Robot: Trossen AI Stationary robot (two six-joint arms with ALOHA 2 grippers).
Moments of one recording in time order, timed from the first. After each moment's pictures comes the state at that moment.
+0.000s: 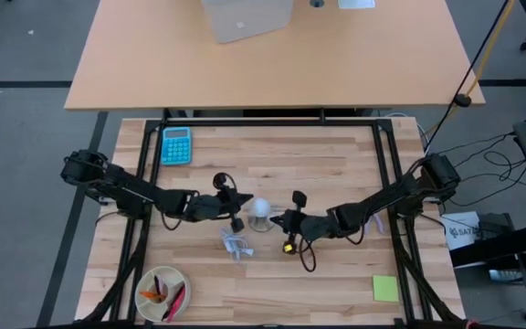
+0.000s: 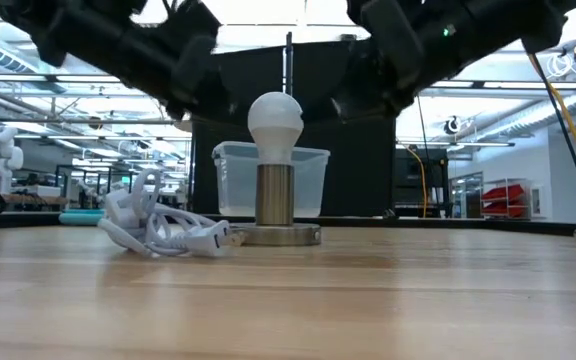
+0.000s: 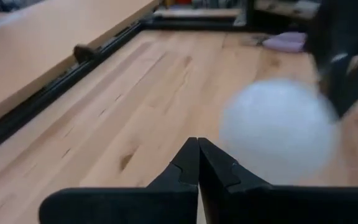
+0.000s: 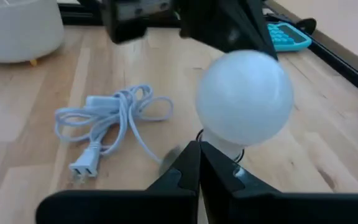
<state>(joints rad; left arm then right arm) -0.21 1.45 0.59 0.45 -0.55 -0.12 0.33 1.68 0.83 0.37 0.54 0.18</state>
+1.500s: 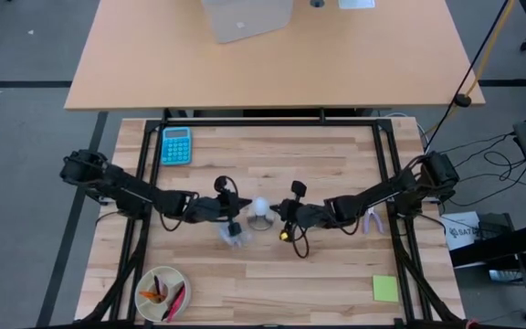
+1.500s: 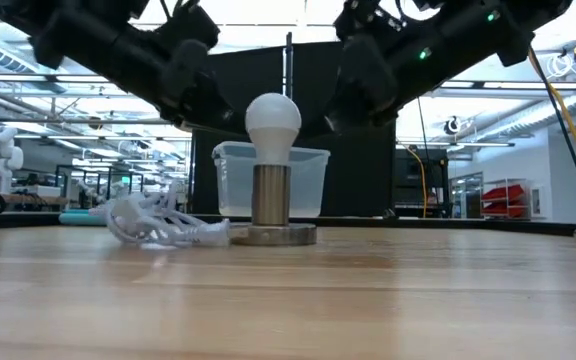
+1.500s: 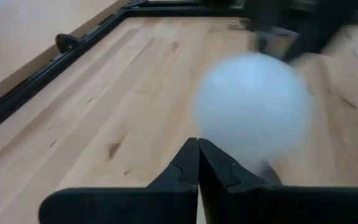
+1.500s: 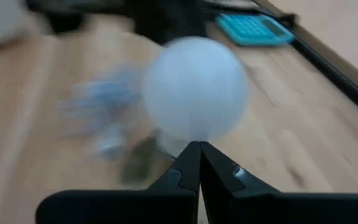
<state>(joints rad) -0.20 1.45 0.59 0.41 -0.50 -0.13 0.25 1.67 0.83 0.36 0.51 0.12</state>
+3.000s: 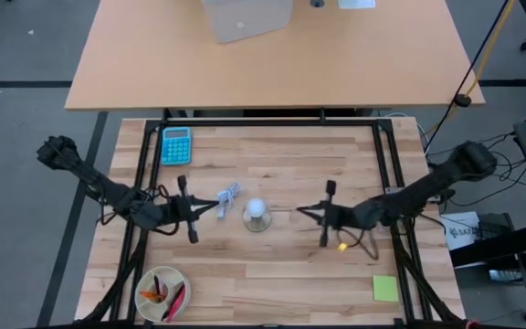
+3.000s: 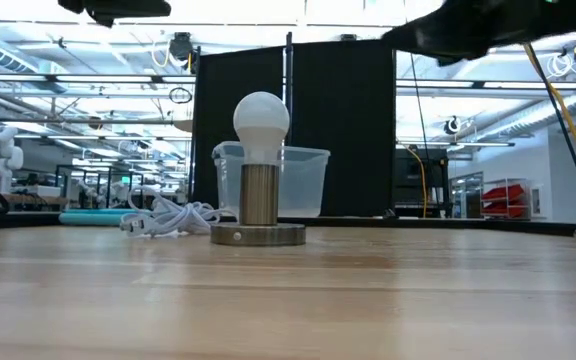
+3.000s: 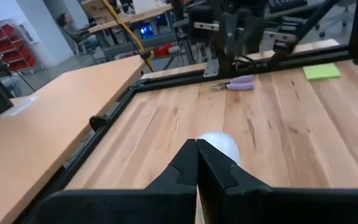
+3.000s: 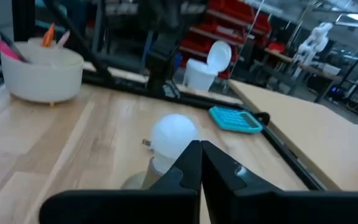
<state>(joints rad) -0.55 0.89 0.56 0.06 -0.80 0.07 0.41 1.23 0.45 0.69 0.61 -0.22</state>
